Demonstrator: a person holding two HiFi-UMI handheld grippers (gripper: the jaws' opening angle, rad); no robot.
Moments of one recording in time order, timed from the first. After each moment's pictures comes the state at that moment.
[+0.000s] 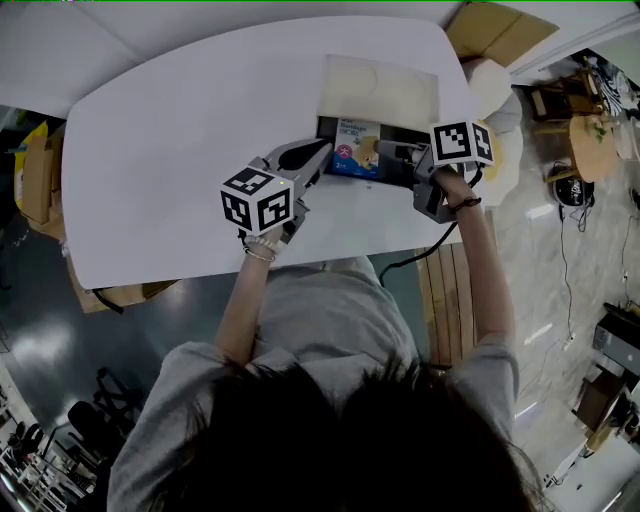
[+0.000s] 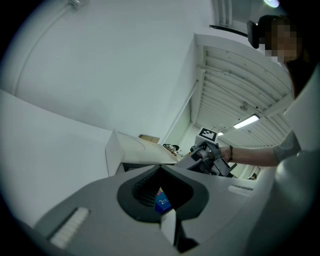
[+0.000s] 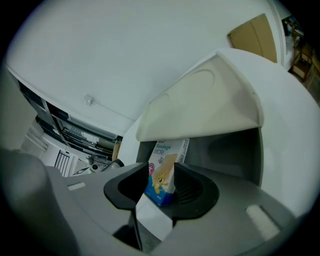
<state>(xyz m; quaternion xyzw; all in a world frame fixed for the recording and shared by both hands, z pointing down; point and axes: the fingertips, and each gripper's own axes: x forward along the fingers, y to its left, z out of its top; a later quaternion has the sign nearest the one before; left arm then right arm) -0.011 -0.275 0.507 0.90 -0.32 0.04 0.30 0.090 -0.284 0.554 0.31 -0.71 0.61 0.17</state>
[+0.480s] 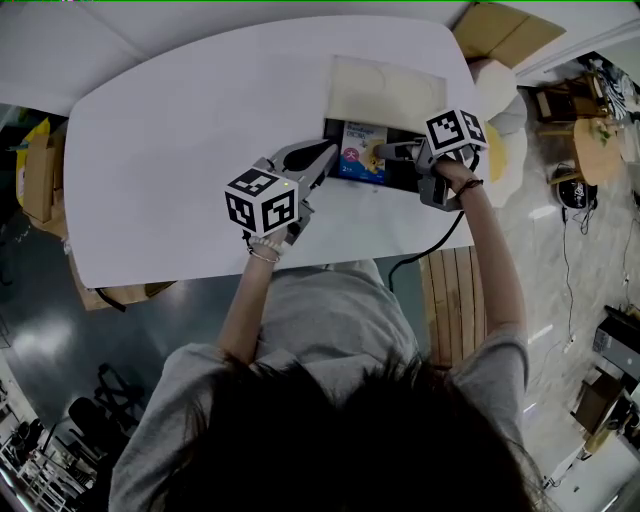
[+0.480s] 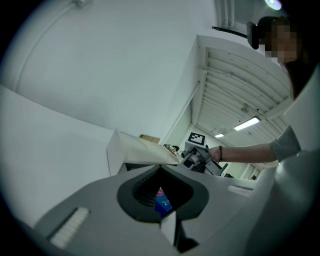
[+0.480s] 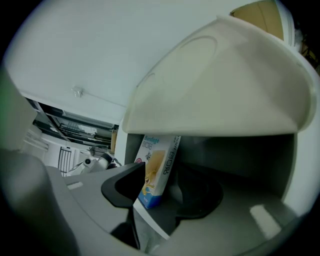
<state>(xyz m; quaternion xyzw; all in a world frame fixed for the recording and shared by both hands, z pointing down) -0.014 -0.280 0.509 0.89 -0.32 0.03 0.31 0.084 -0.282 0.588 0.25 -0.67 0.65 0.25</state>
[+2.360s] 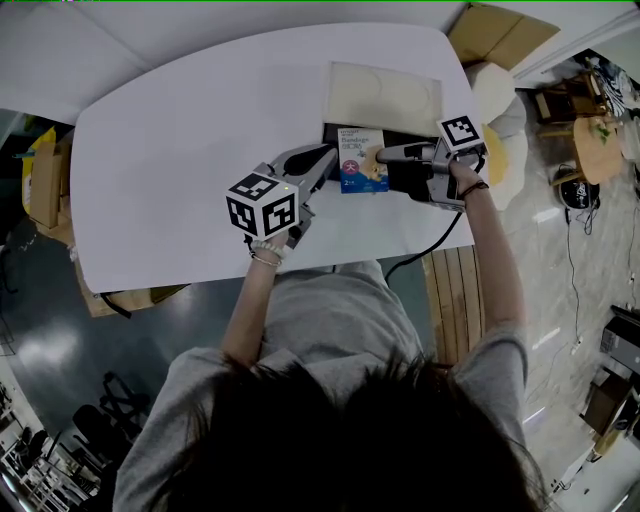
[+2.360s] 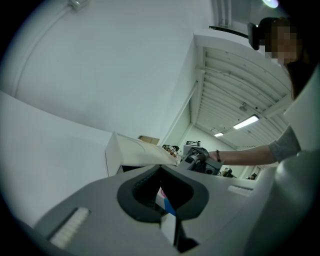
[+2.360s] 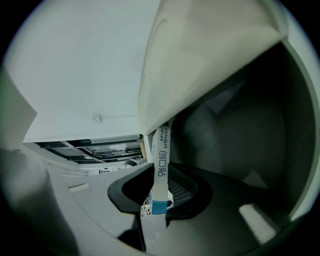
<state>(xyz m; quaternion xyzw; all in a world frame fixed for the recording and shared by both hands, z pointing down) -0.016 -0.277 0.503 0.90 -0.32 0.03 0.30 0.075 -0.269 0.560 0.15 -0.61 0.77 0.12</state>
